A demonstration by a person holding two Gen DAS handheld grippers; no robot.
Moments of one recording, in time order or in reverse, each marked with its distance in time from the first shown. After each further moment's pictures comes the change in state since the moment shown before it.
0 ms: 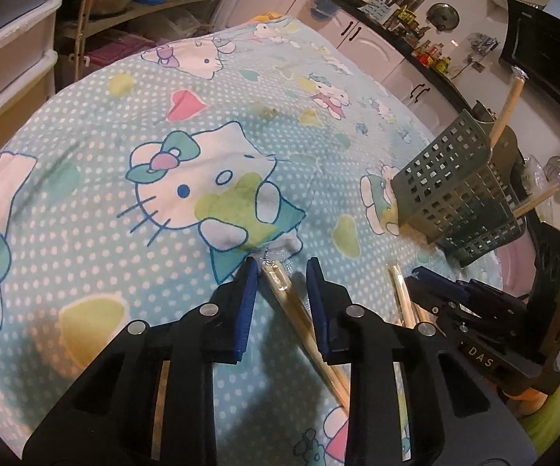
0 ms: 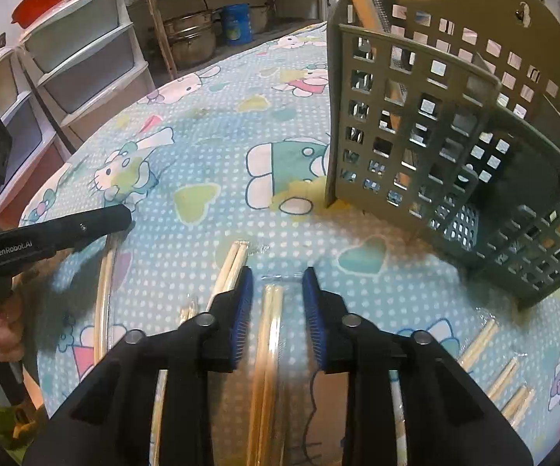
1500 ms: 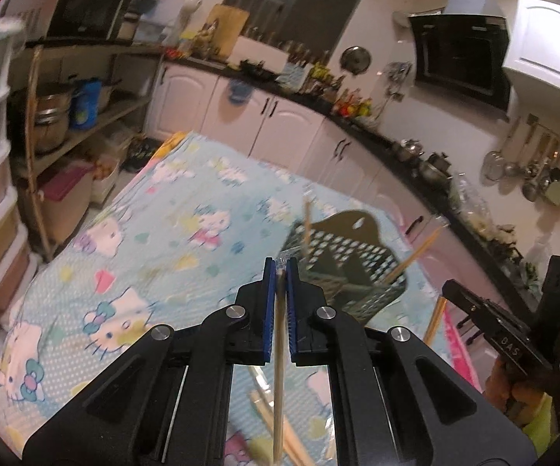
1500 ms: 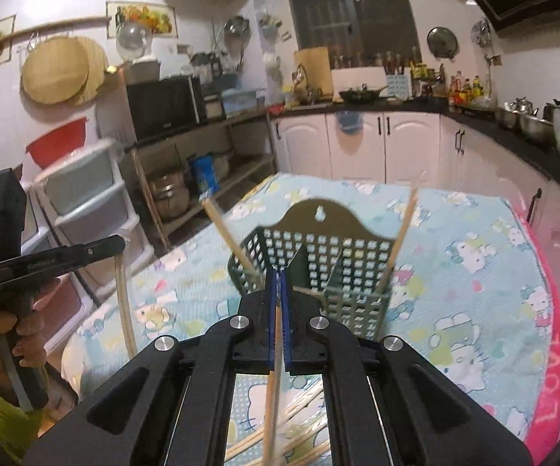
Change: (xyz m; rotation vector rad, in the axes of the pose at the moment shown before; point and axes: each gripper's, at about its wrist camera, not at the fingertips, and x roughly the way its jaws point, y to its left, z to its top) left arm -0.109 -0.128 0.035 0.256 -0.305 -0.133; right arm -0.201 -0.065 -0.021 0.169 -0.529 -0.061
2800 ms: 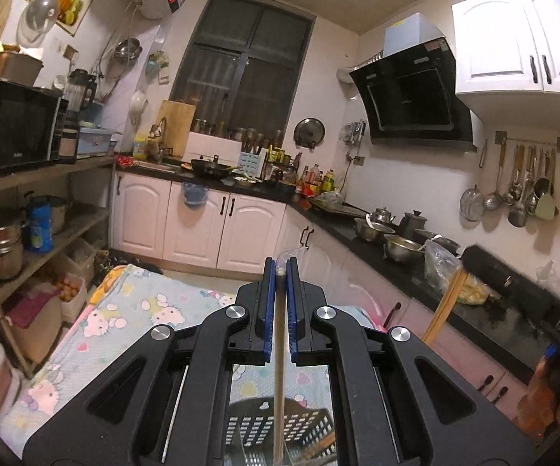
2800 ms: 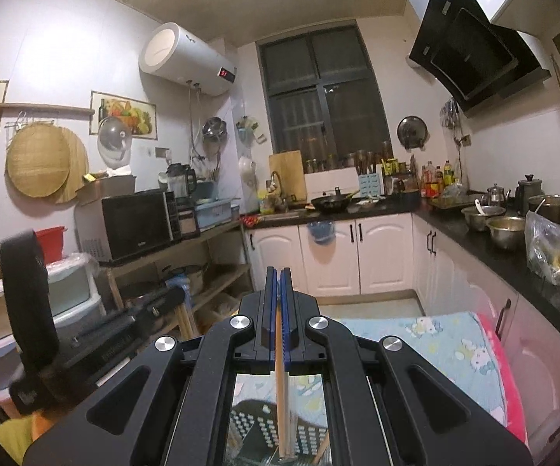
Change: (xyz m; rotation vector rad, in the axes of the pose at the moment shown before) left arm 0.064 -0.132 0.099 0.182 -0.322 -0.039; right arm -0.039 -0.052 0.145 0.012 -0.374 -0.089
